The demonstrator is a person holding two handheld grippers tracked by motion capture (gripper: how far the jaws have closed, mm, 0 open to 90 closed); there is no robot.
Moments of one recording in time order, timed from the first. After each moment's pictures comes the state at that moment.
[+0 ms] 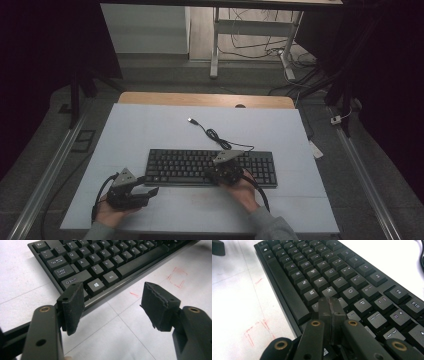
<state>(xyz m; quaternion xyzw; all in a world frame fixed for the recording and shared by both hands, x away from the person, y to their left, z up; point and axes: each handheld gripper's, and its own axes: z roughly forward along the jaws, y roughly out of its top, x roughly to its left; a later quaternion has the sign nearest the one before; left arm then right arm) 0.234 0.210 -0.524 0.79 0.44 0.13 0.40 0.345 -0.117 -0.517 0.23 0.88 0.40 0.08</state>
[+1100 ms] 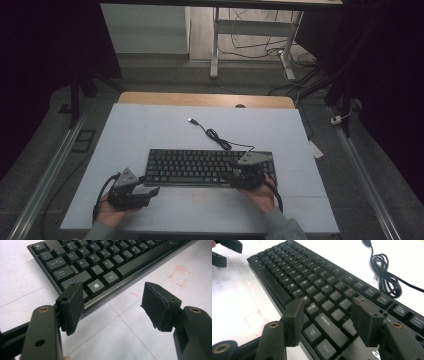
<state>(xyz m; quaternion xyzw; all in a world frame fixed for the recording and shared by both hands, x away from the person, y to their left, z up) 0.235 0.208 -0.524 0.80 0.43 0.14 0.40 0.329 -0.177 -0.503 0.28 0.84 0.45 0.12</state>
